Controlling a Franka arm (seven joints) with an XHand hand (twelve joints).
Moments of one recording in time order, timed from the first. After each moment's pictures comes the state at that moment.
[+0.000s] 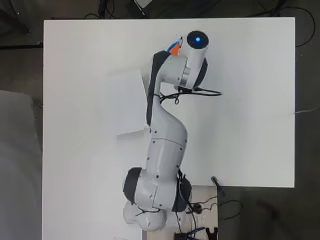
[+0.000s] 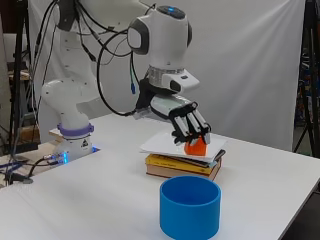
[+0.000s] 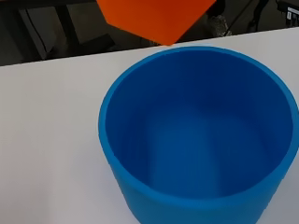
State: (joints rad) arm -0.08 0.24 -0.19 -1.68 0.08 1.74 -0.99
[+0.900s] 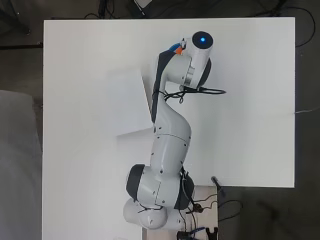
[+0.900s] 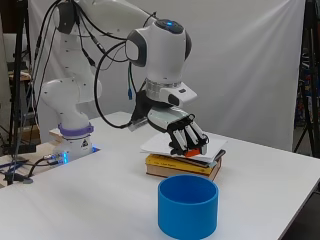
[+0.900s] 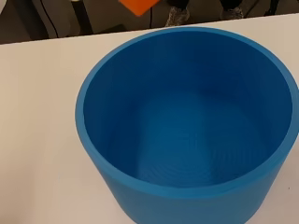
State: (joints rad) arm -0.15 0.30 -0.13 -1.66 0.07 1.77 -1.08
